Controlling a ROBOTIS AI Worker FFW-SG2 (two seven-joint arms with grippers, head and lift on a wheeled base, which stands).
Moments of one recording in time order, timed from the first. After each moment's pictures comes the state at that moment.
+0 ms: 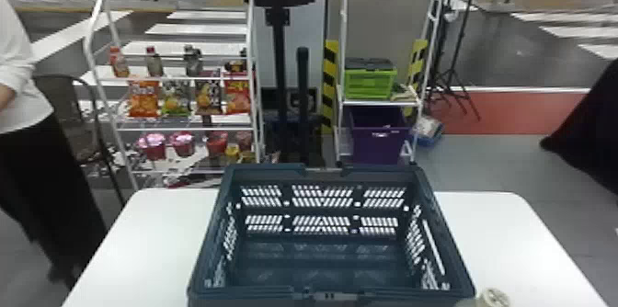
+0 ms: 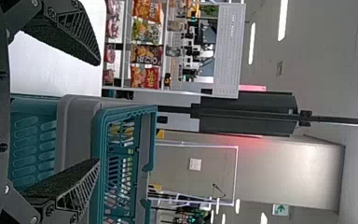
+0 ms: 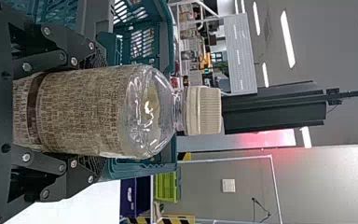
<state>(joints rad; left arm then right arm) 0.81 0.32 -0.20 -2.07 0.13 -0.38 0.28 0.82 -0.06 0.03 -2.17 -0.09 -0.12 0.21</state>
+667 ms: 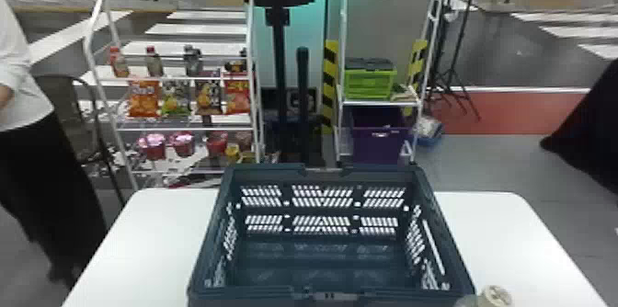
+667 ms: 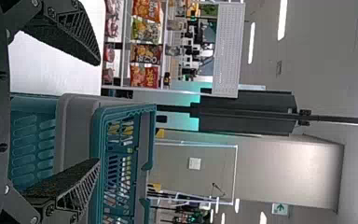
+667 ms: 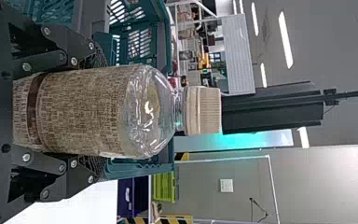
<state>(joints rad) 0.81 0.32 -0.20 -2.07 0.13 -0.38 0.28 0.82 -0.06 0.03 -2.18 -0.09 -0.12 0.21</state>
